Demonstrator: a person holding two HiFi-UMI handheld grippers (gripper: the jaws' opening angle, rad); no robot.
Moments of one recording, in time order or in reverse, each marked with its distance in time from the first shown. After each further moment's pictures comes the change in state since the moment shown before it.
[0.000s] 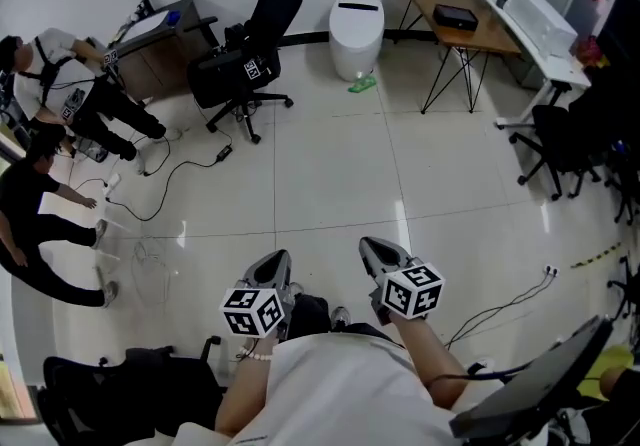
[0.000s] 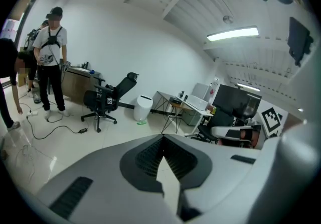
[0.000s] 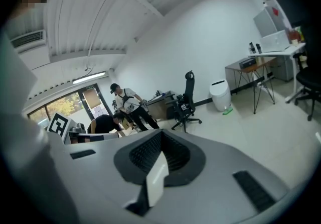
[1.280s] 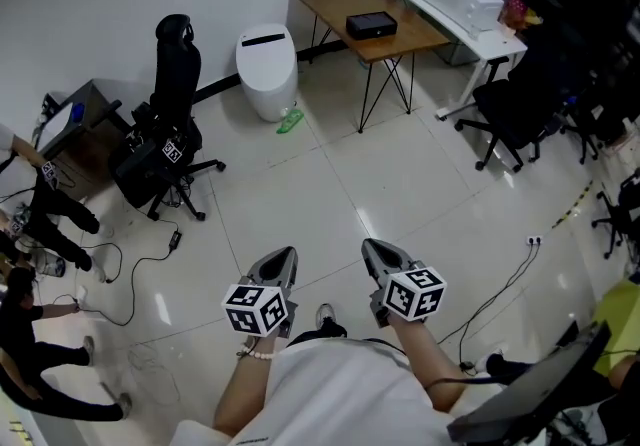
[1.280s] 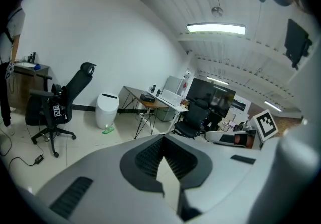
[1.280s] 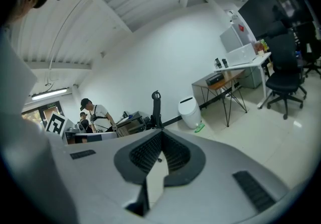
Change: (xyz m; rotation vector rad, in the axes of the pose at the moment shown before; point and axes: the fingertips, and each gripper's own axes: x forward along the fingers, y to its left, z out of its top) left arm 0.284 -0.045 0.166 0.157 0.115 -0.381; right arm 0.078 -0.197 0.166 0.151 -0.206 -0.335
